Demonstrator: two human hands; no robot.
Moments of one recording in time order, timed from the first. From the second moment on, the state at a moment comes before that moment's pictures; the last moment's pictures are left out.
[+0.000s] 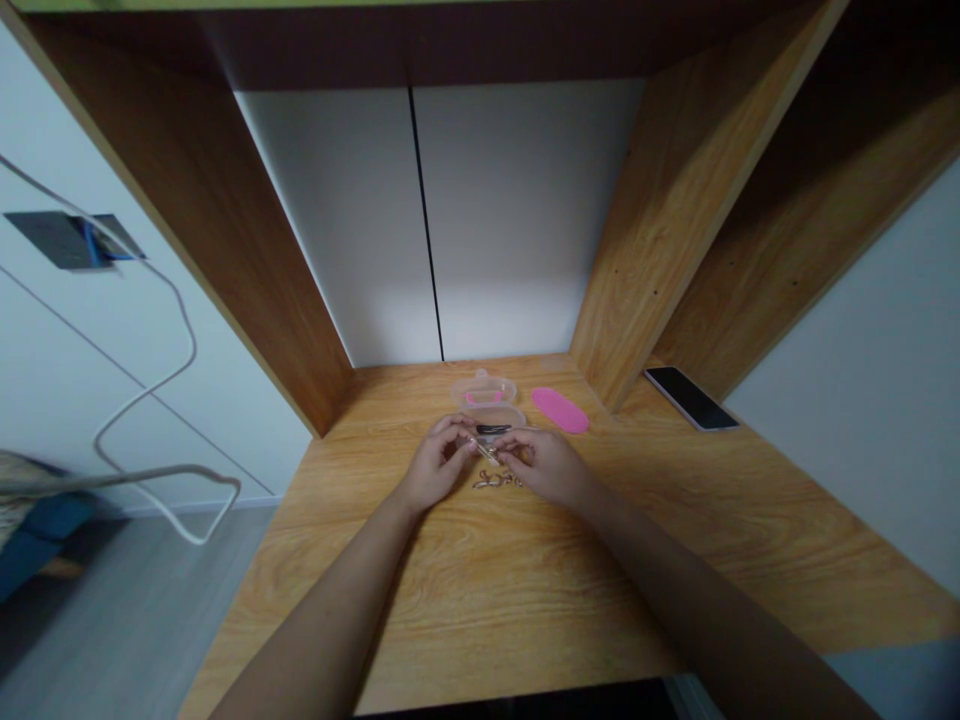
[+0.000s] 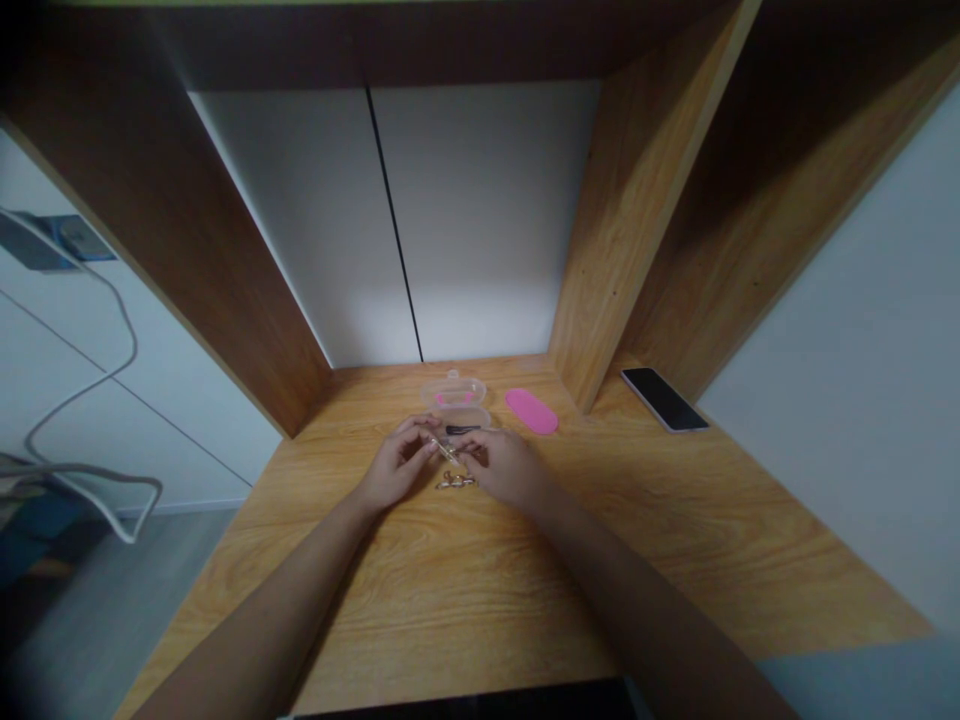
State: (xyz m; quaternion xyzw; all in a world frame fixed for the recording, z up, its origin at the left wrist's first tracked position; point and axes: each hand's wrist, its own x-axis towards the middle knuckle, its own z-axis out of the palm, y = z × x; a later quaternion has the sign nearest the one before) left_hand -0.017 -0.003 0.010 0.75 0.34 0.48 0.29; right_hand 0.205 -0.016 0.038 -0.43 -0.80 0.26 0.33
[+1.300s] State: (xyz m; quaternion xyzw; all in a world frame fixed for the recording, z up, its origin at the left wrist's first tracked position) left_hand -0.016 -0.001 0.009 0.75 0.34 0.49 0.30; right_hand 0.202 -0.004 0.013 -0.42 -0.53 0.61 0.40
